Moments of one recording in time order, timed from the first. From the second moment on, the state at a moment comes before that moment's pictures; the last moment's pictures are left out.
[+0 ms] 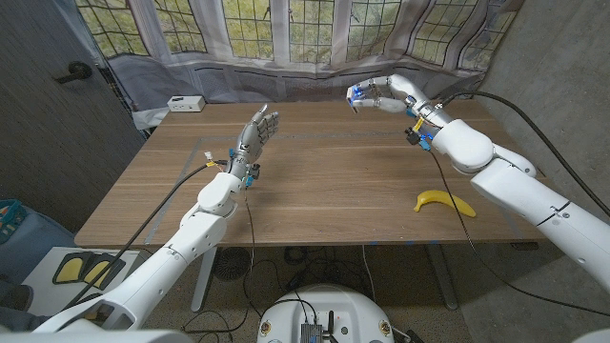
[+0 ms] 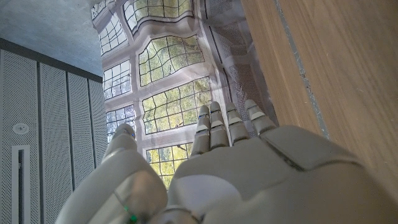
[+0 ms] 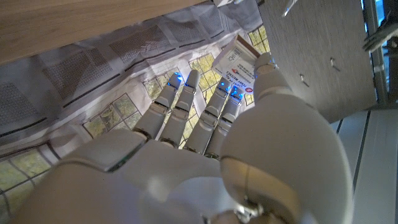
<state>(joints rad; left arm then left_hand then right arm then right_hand) 0.92 0.50 0.39 -1.49 -0.56 -0.37 0.05 0.16 0.03 0.31 -0.13 0.18 0.31 0.10 0.19 0.18 0.30 0.06 0.22 0.20 0.20 0.09 0.19 0.18 0.09 0.18 0.20 0.18 -0.85 -0.87 -0.41 -2.00 0.09 0.04 -0.07 0.97 0.06 0.26 -0.14 0.19 0.93 -0.18 0.25 0.20 1.00 -0.22 0.21 0.20 0.69 -0.07 0.30 0.24 0.55 -0.02 0.20 0.18</state>
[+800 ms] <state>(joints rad) 0.93 0.51 0.38 -1.50 -0.57 -0.38 0.04 0.16 0.03 0.31 -0.13 0.18 0.31 0.10 0.19 0.18 0.30 0.06 0.22 0.20 0.20 0.09 0.19 0.18 0.09 0.18 0.20 0.18 -0.85 -0.88 -0.47 -2.08 -0.58 -0.10 -0.06 0.96 0.06 0.26 -0.14 0.20 0.93 -0.18 0.25 0.20 1.01 -0.21 0.20 0.20 0.69 -0.07 0.29 0.24 0.55 -0.02 0.20 0.18</state>
